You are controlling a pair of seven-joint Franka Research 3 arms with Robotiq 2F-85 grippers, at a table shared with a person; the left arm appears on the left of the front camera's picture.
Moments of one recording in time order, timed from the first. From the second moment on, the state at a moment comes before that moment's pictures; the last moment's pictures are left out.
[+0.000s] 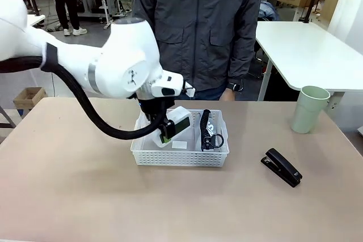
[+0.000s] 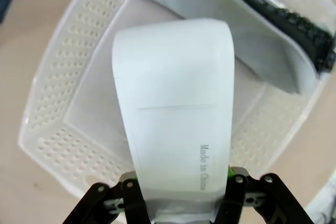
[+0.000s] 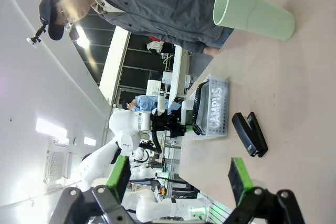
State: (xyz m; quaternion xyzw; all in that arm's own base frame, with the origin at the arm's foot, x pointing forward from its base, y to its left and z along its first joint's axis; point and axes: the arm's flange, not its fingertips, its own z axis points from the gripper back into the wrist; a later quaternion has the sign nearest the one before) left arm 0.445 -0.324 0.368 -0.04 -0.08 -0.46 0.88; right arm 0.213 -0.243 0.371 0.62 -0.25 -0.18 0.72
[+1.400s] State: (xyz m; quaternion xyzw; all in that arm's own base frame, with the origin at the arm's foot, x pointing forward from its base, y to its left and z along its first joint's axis) left arm 0.463 -0.335 0.341 0.01 -0.02 -0.47 0.88; right arm 0.213 -0.243 0.371 0.62 -0.25 -0.18 0.72
